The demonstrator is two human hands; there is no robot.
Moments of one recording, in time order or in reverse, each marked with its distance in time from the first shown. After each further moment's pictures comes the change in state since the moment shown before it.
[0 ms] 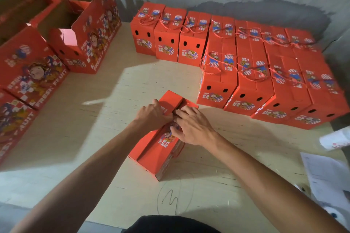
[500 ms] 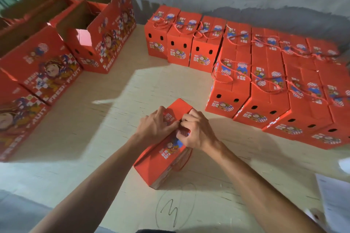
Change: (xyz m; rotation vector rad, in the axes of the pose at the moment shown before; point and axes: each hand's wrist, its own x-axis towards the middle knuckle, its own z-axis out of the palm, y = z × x) left_hand -0.014 -0.016 0.016 -0.130 0.161 0.032; right_hand 0.021 0.009 0.021 0.383 0.413 -0.001
